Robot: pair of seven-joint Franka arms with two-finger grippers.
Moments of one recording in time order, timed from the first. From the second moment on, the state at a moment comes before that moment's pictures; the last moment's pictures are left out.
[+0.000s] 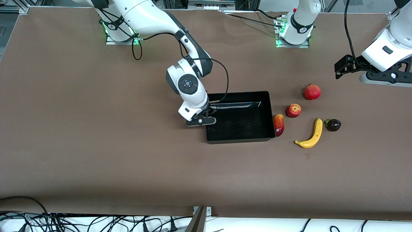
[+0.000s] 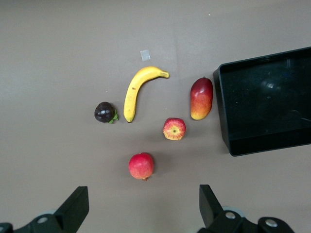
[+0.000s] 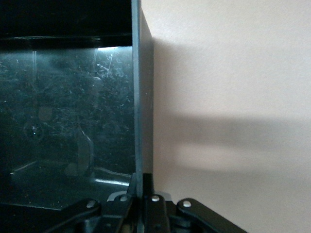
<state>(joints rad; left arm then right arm) -0.02 -0.01 -0.09 -1.60 0.07 1.55 -0.01 0.80 0.81 -0.09 -1.36 0.25 2.25 0.54</state>
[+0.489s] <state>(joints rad) -0.04 0.03 -0.10 -1.60 0.07 1.42 -0.01 0.82 0.82 -0.09 -1.36 0.25 2.29 0.61</state>
